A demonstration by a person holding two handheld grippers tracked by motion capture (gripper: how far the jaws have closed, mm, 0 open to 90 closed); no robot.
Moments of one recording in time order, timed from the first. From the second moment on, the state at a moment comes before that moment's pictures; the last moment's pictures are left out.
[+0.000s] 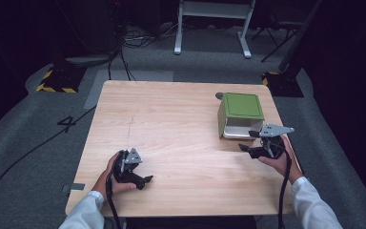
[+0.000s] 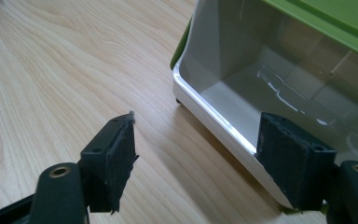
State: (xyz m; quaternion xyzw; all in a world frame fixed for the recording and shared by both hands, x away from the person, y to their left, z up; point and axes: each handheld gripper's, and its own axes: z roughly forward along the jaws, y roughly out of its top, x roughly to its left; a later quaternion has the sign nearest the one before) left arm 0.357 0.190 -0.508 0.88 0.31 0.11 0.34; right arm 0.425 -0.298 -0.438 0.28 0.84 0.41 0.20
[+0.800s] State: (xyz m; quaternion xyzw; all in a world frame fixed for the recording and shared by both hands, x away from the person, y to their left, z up) left arm 0.357 0.190 -0.508 0.88 0.31 0.12 0.34; right arm 0.464 -0.277 -0.465 0.30 0.86 0.38 0.18
